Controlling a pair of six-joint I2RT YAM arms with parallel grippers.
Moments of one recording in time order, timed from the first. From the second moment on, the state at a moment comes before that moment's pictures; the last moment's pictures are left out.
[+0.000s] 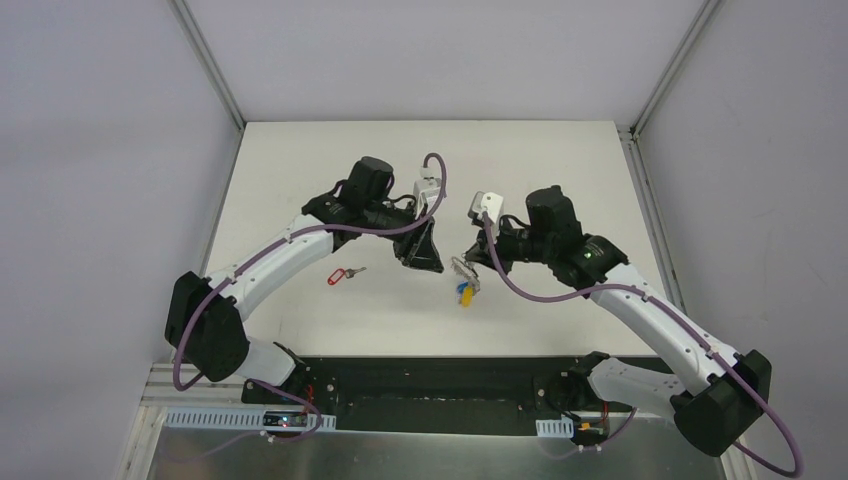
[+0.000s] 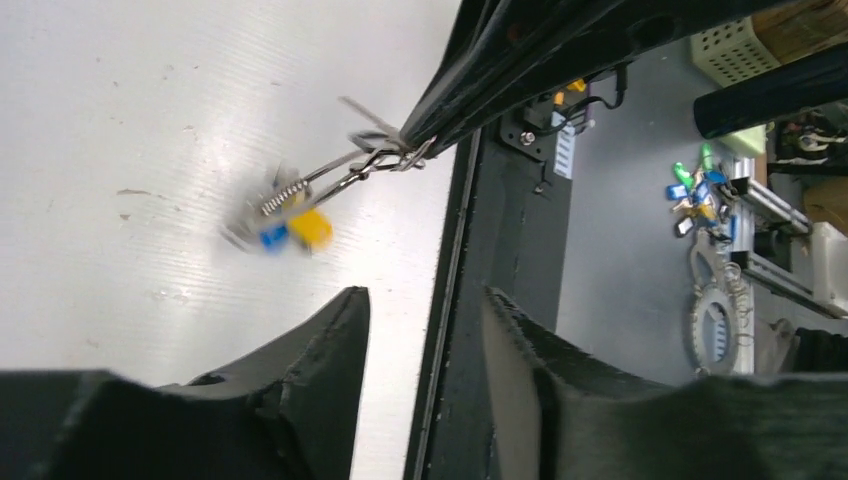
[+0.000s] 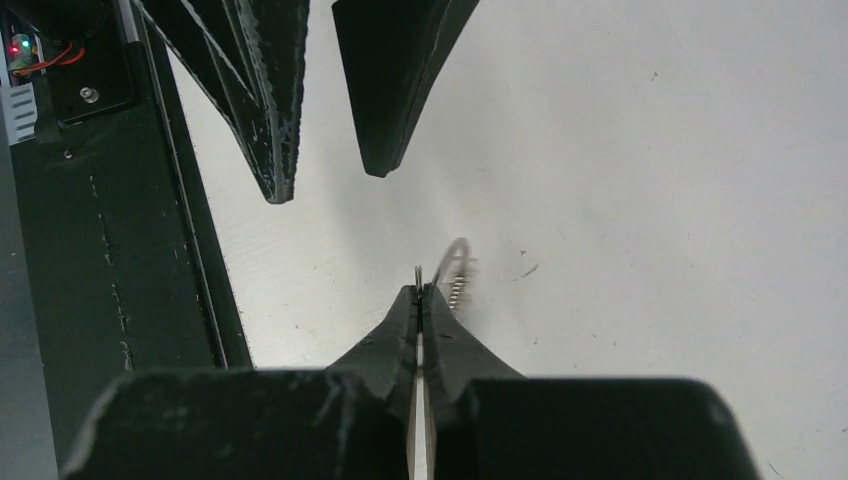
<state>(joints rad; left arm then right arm) -0.61 1.42 1.18 -0.45 0.90 -0.05 0.64 1.08 0.95 -0.46 -0.54 -0.34</state>
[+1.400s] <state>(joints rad) -0.63 1.50 1.09 -0.24 0.89 0.39 0.58 1.11 1.04 -0.54 -0.75 -0.30</state>
